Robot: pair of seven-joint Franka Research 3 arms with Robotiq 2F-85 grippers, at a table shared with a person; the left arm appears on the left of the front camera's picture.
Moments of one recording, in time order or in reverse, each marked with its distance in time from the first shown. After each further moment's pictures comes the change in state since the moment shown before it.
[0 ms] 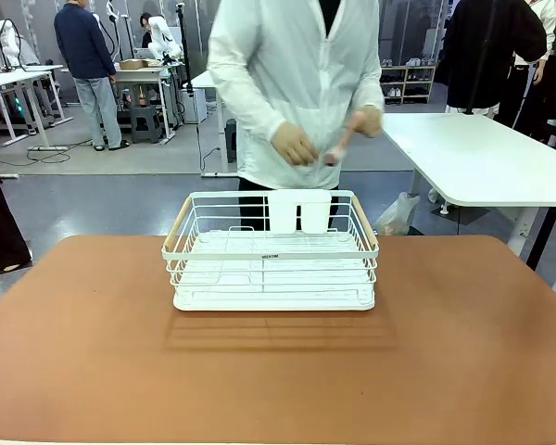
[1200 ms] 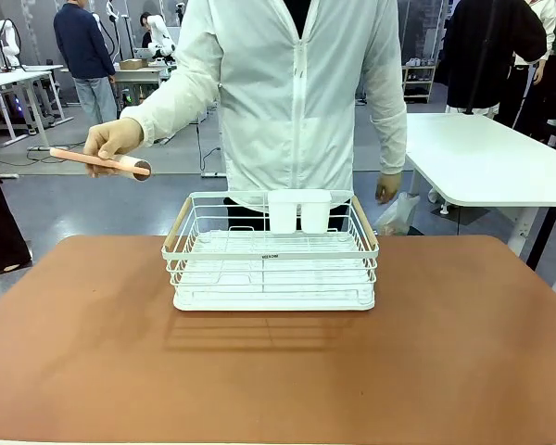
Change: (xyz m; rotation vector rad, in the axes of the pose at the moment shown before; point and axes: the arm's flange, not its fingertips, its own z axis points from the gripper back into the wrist) left arm 0.000 0.000 0.000 0.000 0.000 0.000; right arm 0.000 0.000 0.000 0.000 0.000 0.000
